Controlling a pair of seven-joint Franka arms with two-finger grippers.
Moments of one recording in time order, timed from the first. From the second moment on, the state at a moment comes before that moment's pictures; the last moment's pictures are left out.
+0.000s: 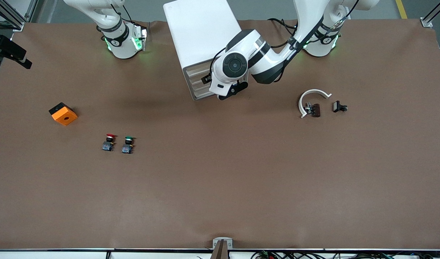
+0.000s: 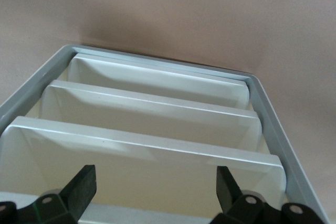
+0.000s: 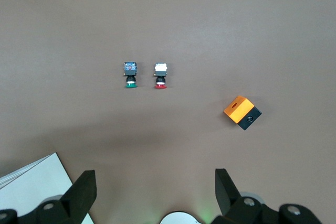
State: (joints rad) left arm -0.43 0.46 -0.52 -1.75 -0.34 1.97 -1.28; right arm -0.04 -0.19 -0.04 -1.63 0.03 1.43 0.03
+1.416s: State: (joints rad) left arm -0.24 0.44 -0.52 -1.68 -0.19 1.97 -1.28; right arm -0.04 -0.19 -0.04 -1.63 0.03 1.45 0.03
